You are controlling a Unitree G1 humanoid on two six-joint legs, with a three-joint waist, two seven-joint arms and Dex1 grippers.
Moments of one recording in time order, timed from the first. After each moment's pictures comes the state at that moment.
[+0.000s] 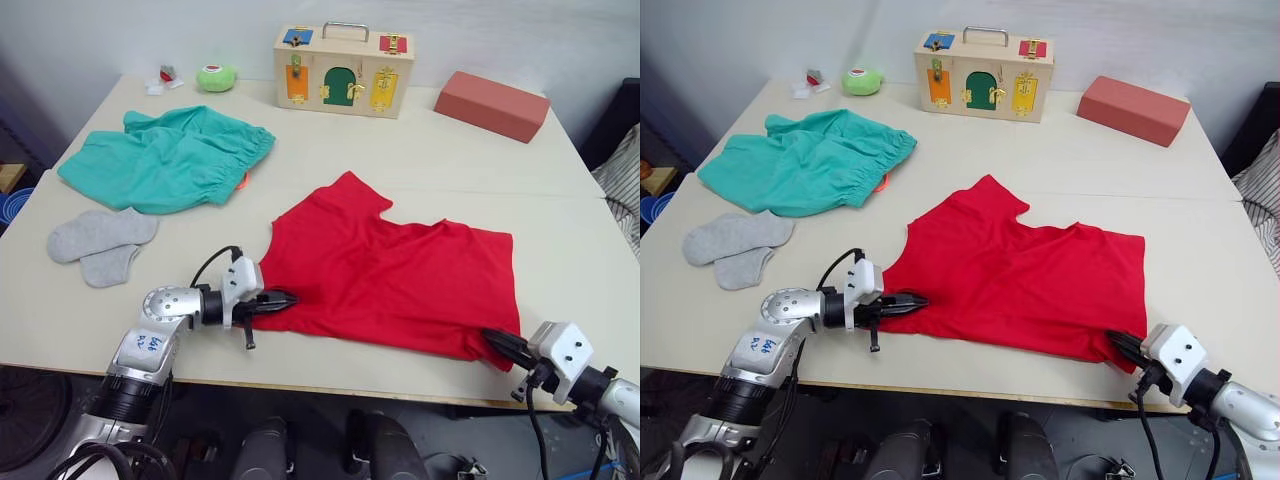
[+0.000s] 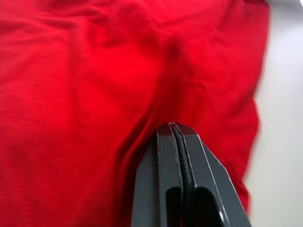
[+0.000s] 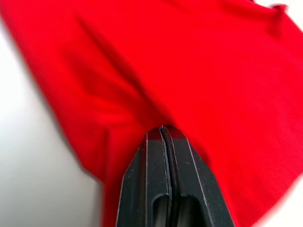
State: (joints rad) left arm -0.34 0.54 -0.08 0.05 -0.29 0.23 -1.01; right arm 0.34 -0.67 -0.37 -0.16 0.27 -0.07 0.89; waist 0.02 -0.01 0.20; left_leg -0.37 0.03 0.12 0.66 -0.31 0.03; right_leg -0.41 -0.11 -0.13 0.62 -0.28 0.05
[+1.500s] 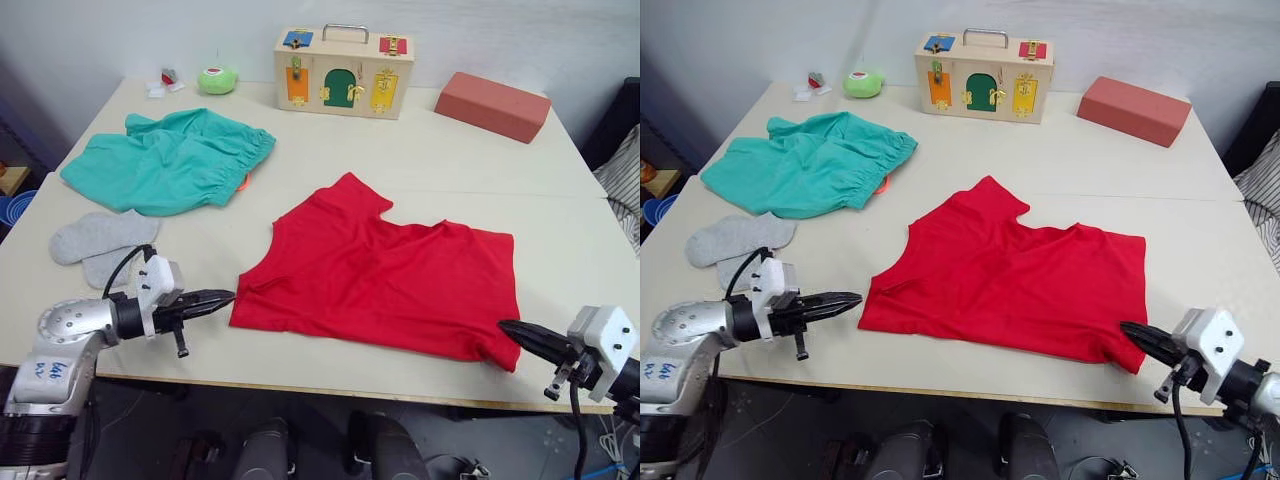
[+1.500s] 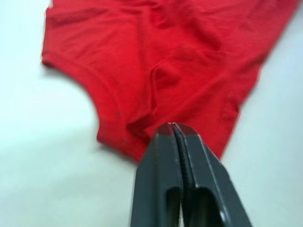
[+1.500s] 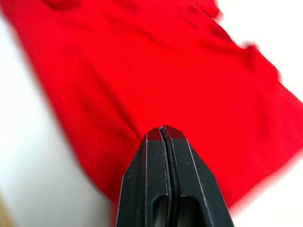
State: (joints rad) left arm -0.07 0.81 0.19 -0.12 -0.42 0.20 -1.10; right arm 0.46 -0.82 -0.50 -0.43 0.50 0.15 0.98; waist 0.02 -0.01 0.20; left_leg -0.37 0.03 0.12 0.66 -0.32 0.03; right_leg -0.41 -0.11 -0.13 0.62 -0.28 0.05
